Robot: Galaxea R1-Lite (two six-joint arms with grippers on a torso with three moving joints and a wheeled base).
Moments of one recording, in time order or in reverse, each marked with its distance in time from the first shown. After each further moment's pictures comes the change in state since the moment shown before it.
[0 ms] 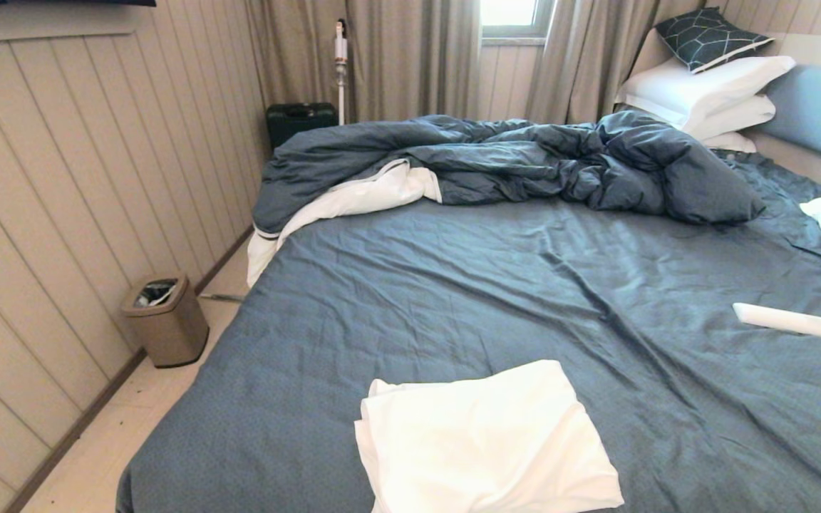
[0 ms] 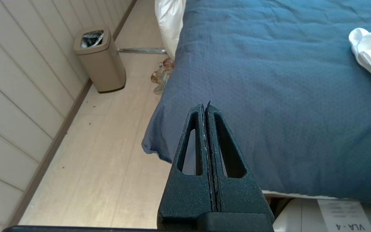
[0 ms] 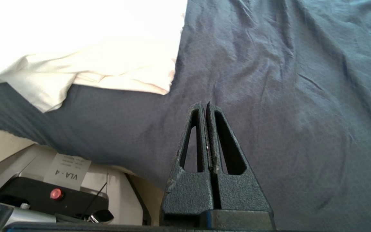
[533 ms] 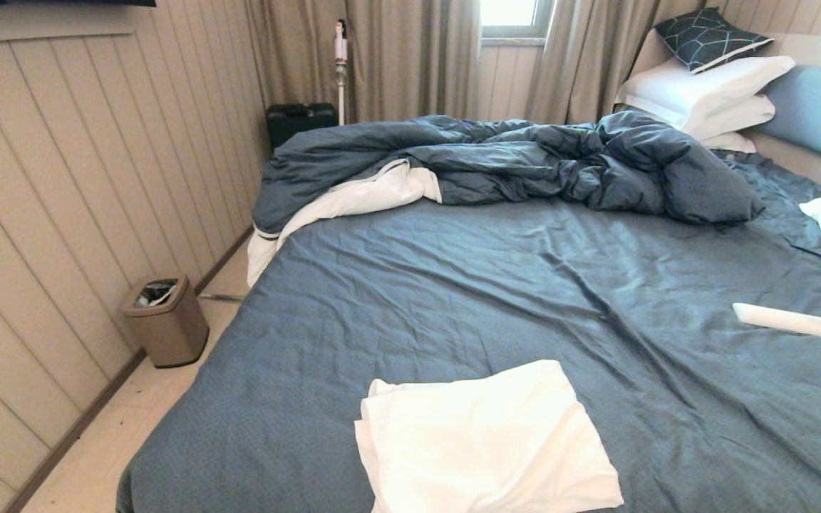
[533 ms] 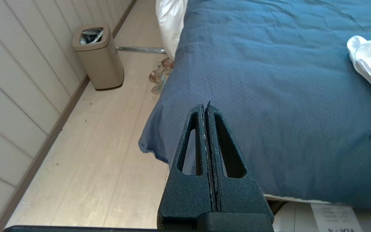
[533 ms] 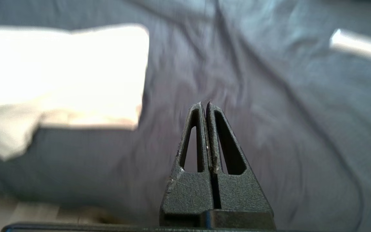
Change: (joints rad) left arm 0.000 -0.003 0.007 -0.013 0.013 -0.036; right arm -0.159 -0.182 -0.001 0.002 0.012 -0.036
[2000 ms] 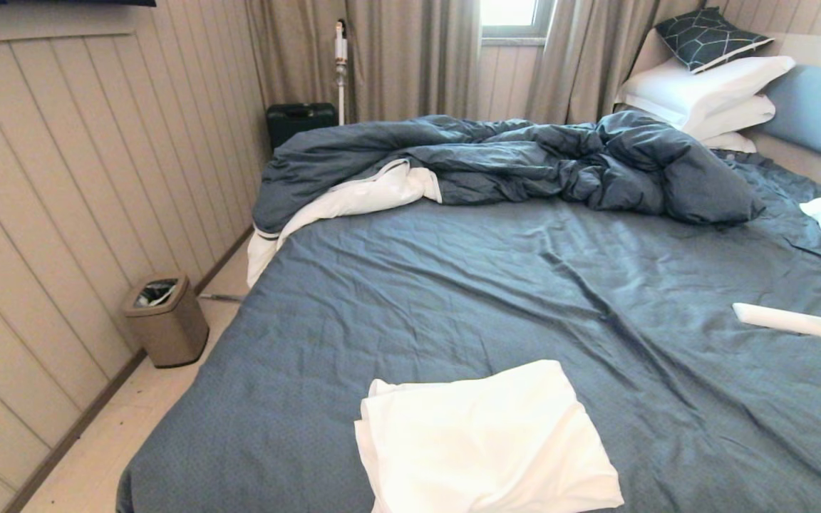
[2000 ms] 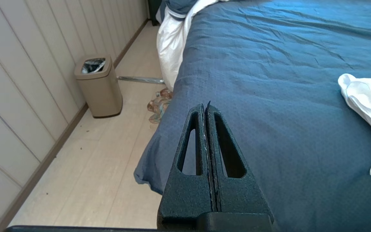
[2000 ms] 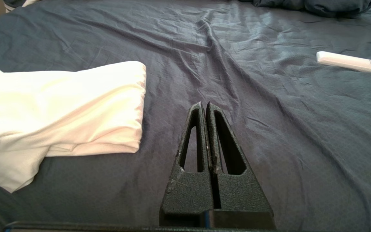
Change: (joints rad) left arm 0.000 0.000 0.106 -0.254 -0.007 -0.024; right arm 0.003 -0.094 0.001 -0.002 -0.026 0.061
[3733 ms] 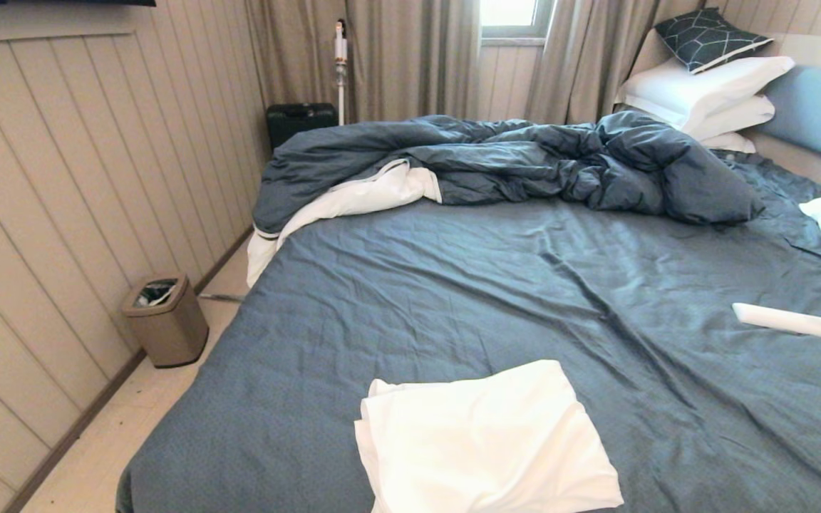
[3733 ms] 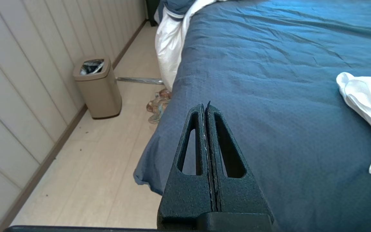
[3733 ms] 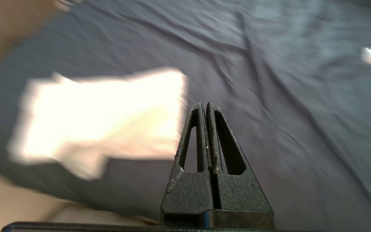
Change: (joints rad) left arm 0.000 0.000 -0.003 -0.003 0.000 0.008; right arm 0.049 0.334 -0.406 0.146 0.095 0.073
